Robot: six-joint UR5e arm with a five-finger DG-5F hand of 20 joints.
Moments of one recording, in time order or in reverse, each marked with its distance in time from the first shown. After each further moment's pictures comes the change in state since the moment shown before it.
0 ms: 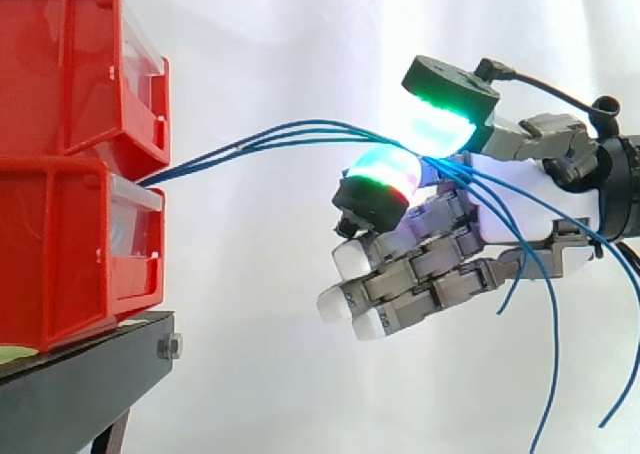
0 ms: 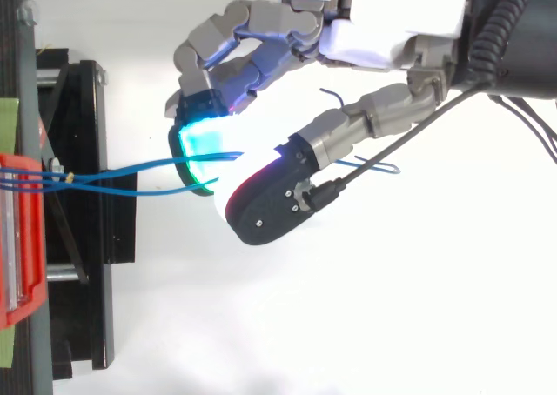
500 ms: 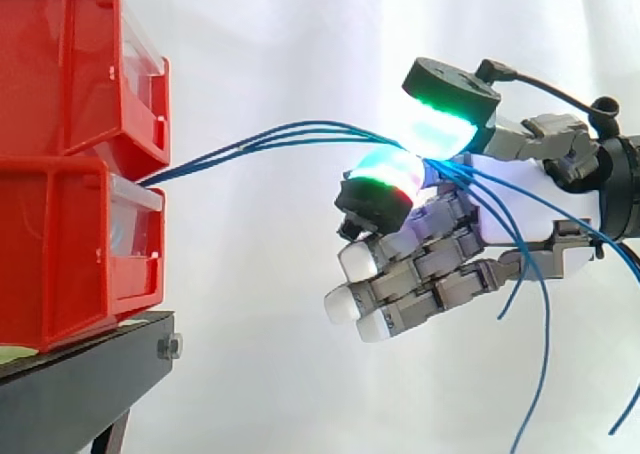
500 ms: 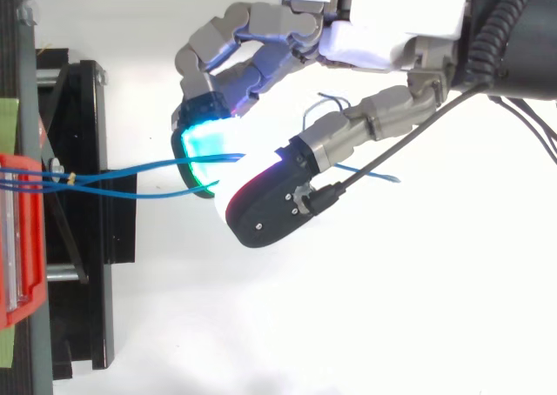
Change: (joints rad) arm 0.001 0.000 -0.001 -0.001 0.000 0.000
